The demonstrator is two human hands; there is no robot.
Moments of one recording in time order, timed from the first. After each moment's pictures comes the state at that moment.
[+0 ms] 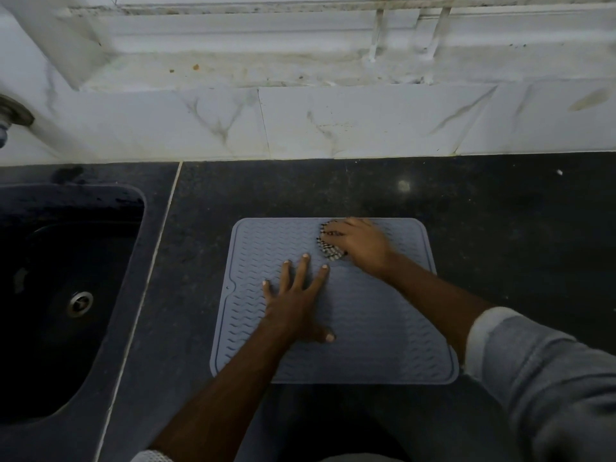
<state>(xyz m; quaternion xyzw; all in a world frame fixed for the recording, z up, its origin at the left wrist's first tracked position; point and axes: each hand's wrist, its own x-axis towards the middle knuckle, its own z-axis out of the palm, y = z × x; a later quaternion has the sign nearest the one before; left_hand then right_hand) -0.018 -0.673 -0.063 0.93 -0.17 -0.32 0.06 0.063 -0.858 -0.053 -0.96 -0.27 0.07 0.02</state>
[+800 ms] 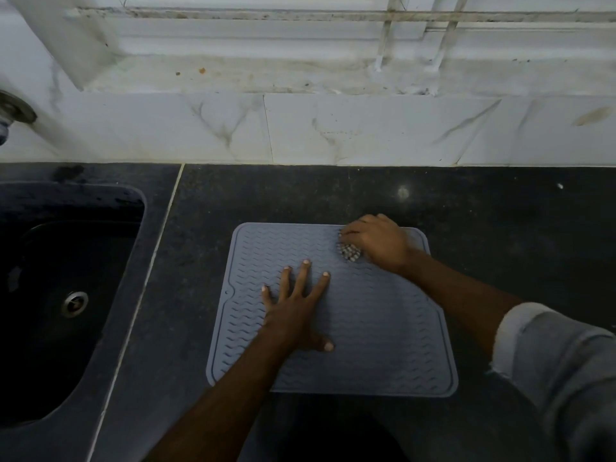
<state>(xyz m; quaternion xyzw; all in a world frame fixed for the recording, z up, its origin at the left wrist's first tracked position) -0.017 -0.671 -0.069 0.93 -0.17 -0.31 0.07 0.081 -0.886 -0.042 -0.95 -0.29 0.05 -0.02</state>
